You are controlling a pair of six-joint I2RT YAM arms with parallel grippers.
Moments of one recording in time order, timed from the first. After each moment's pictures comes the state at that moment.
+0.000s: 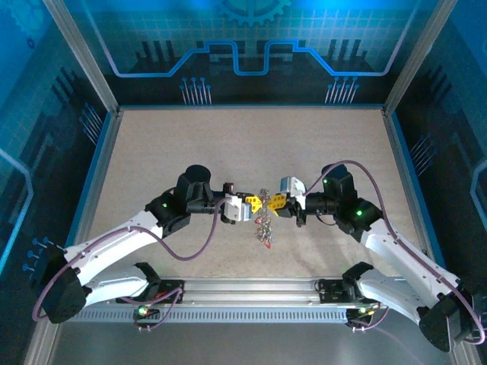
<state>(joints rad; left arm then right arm) -0.73 1.12 0.78 -0.01 0.60 0.83 0.51 0.93 0.71 -0.25 -0.81 -0.40</state>
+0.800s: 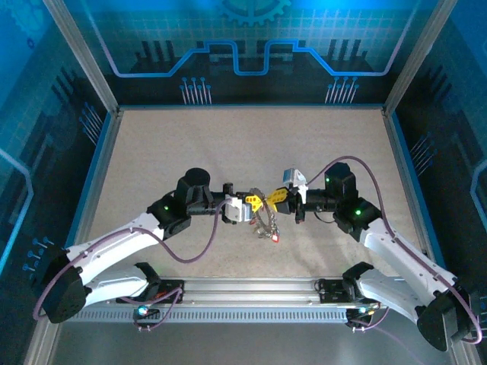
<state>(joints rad) -0.74 1.12 0.73 0.08 0.56 0.82 0.49 0.94 0.69 -0.12 -0.85 -0.19</state>
